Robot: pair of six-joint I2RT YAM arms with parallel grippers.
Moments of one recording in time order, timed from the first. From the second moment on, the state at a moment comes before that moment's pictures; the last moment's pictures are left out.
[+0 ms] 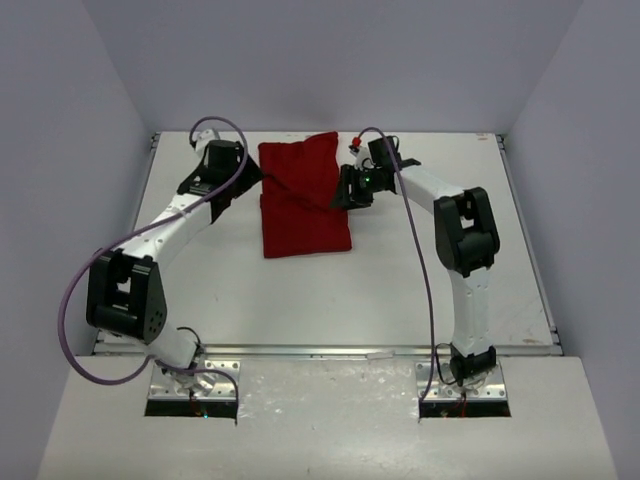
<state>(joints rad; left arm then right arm) -0.21 1.56 1.18 -0.24 -0.24 -0.75 0.31 2.21 1.64 -0.36 -0.59 0.33</state>
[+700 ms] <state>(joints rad) -0.29 1.63 0.83 -0.09 -0.10 -0.75 0.32 2.10 1.42 -0.25 -0.47 0.29</state>
